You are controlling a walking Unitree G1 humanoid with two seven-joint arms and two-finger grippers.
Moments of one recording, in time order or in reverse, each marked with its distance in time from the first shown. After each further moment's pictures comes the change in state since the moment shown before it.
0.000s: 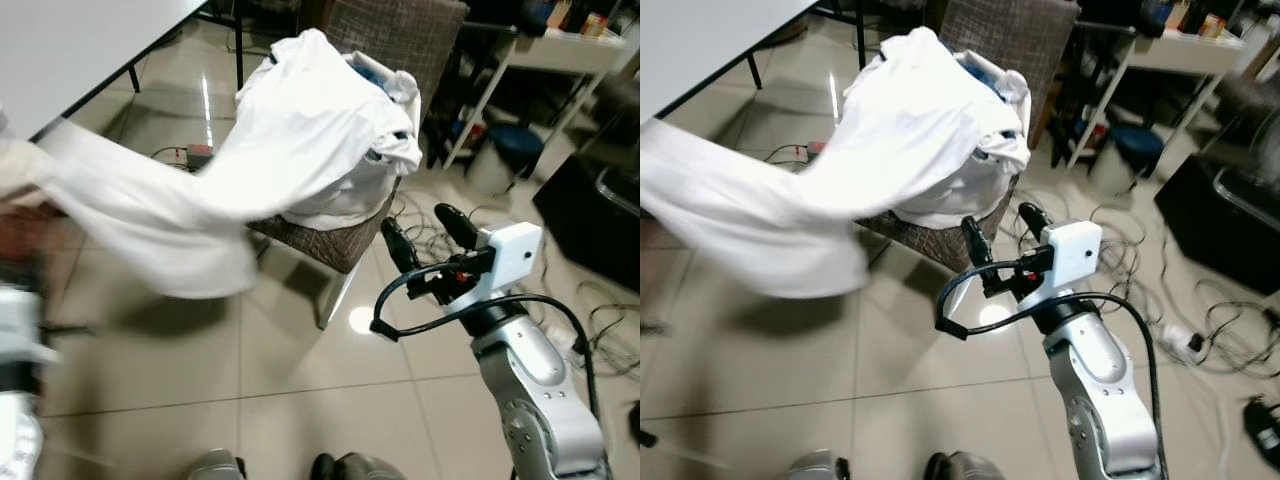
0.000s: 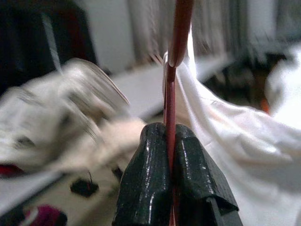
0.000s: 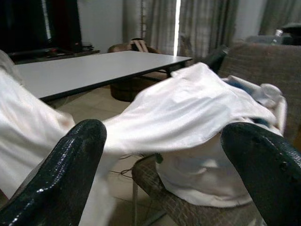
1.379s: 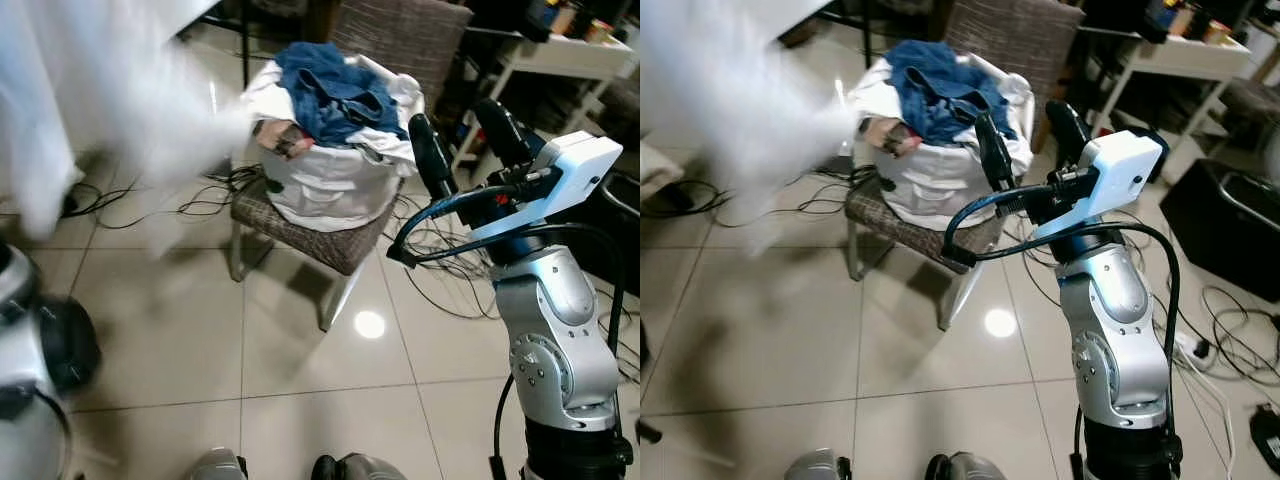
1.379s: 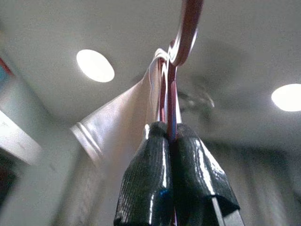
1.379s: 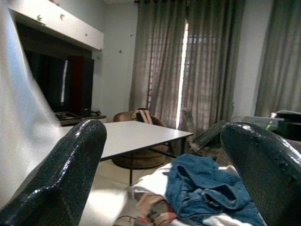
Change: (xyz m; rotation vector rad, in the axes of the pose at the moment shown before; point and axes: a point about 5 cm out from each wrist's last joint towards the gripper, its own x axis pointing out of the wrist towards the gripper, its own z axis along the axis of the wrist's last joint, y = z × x) left arm 0.136 -0.010 0.240 -0.442 -0.761 -0.222; right arm 0.032 -0.009 0.069 -0.076 -0.309 0.009
